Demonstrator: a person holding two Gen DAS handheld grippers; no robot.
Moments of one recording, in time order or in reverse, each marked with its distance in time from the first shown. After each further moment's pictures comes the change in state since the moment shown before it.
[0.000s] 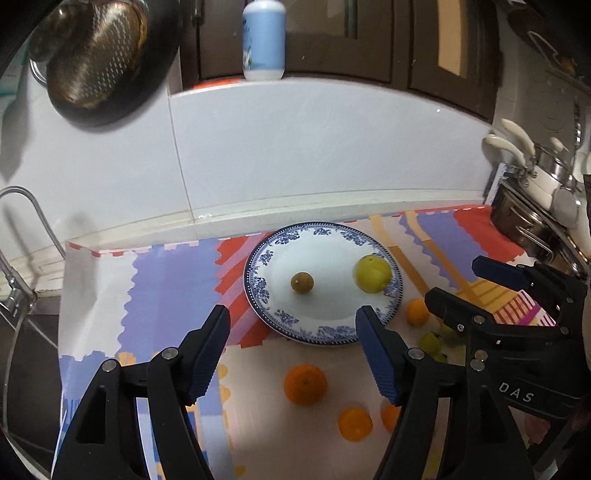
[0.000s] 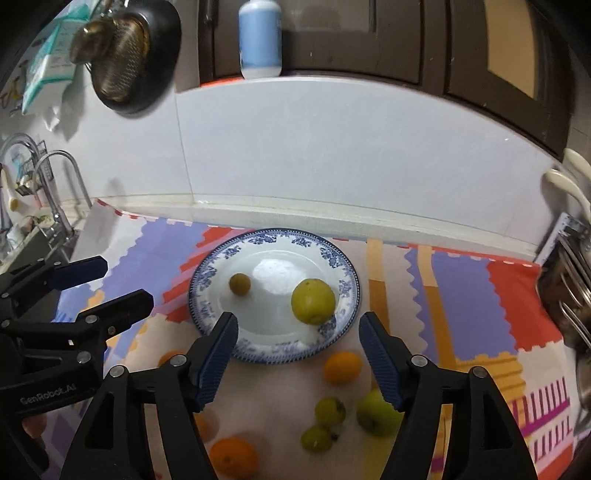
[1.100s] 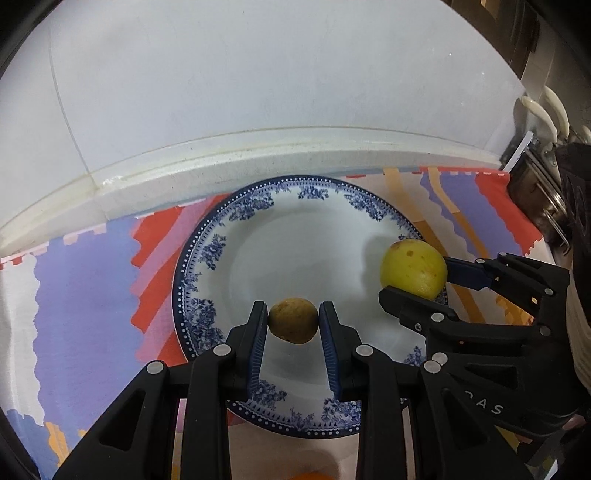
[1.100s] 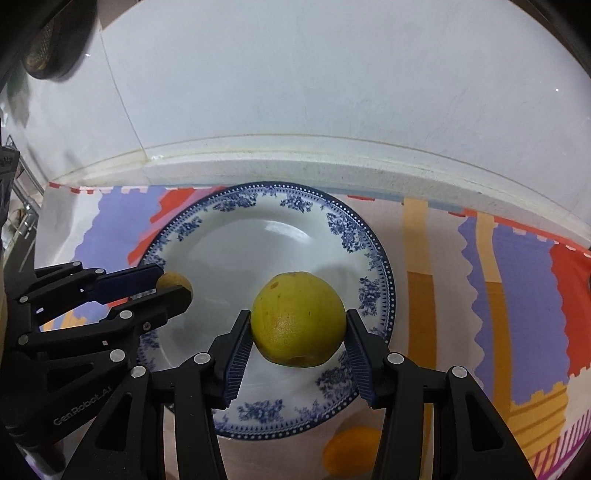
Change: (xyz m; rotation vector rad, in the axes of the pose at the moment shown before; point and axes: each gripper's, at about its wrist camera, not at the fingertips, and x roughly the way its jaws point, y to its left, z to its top) left arm 0.173 0.001 0.034 0.012 0.273 -0.144; right arm 0.157 -0.017 0.023 0.032 0.275 0.062
